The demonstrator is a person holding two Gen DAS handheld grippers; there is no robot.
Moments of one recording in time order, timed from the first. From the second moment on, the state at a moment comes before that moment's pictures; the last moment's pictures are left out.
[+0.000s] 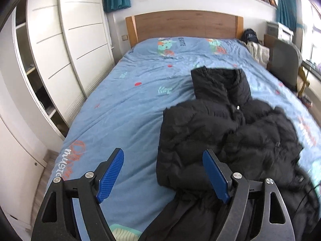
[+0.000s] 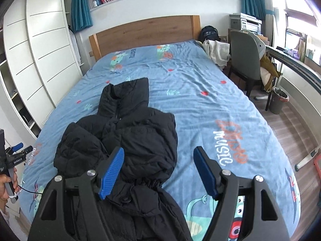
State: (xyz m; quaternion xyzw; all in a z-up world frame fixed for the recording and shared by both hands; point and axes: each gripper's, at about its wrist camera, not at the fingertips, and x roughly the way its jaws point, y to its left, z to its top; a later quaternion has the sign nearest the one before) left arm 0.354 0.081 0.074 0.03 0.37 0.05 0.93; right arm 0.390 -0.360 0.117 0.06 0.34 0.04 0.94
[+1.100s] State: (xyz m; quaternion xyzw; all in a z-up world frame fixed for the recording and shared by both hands) left arm 0.700 0.033 0.071 -0.10 0.37 -0.06 0.92; right arm 0.697 -0.350 0.080 0.14 0.28 0.11 0.94
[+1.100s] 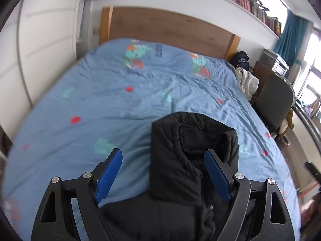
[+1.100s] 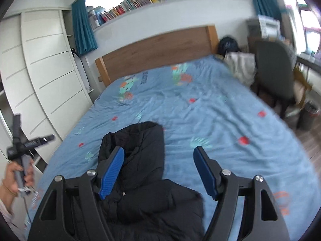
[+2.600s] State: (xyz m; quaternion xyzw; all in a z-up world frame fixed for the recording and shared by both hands) left arm 0.745 0.033 0.003 -0.18 0.43 -0.15 0.87; right arm 0.817 -0.277 0.032 0.13 0.37 0.13 0.91
